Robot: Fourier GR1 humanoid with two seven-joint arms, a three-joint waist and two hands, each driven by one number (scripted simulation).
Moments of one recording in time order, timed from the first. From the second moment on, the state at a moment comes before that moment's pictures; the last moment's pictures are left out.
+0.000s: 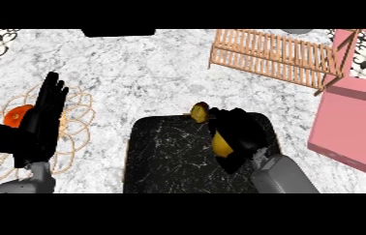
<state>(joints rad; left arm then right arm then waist) -0.06 0.22 0.04 -1.68 0.05 0.21 0.16 -0.30 -0.16 0.46 -1.51 1.13 0.39 0.11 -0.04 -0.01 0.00</state>
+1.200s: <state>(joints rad) -0.06 0.21 0.02 -1.68 0.05 0.19 0.15 -0.63 -0.01 0.24 -1.90 1.18 0.13 1.16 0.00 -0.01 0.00</state>
